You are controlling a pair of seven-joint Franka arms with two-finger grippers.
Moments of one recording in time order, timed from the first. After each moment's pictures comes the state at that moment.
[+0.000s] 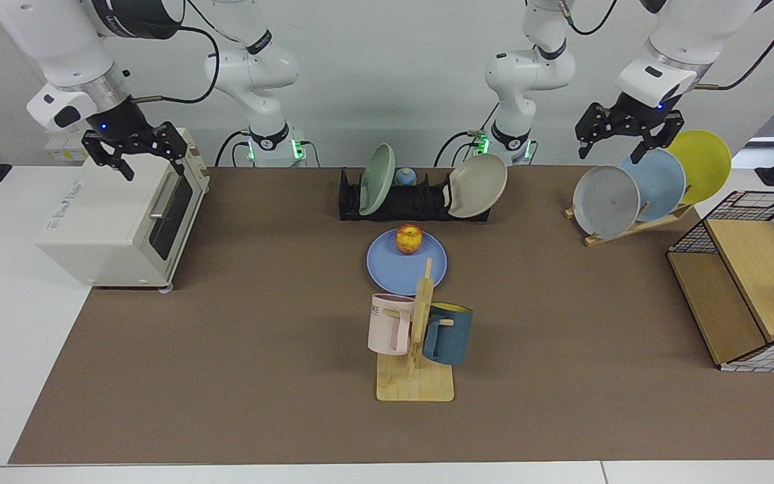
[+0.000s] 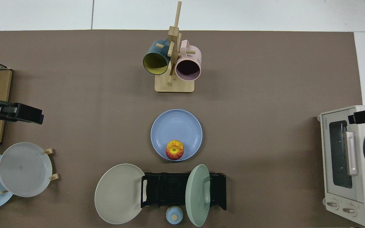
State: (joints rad) left arm 0.01 0.00 -0.11 -1.46 -0.02 1.41 0.07; right arm 0.11 -0.08 -0.23 -1.68 0.02 1.59 -0.20
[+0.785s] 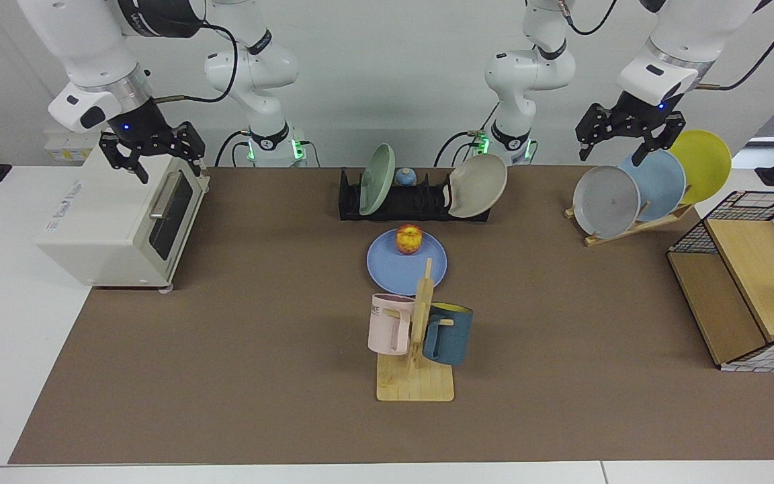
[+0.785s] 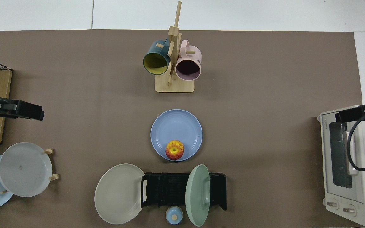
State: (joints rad) left arm 0.01 0.00 -0.11 -1.46 -0.03 1.44 0.07; right arm 0.15 -0.07 -0.21 -1.66 0.02 1.59 -0.20
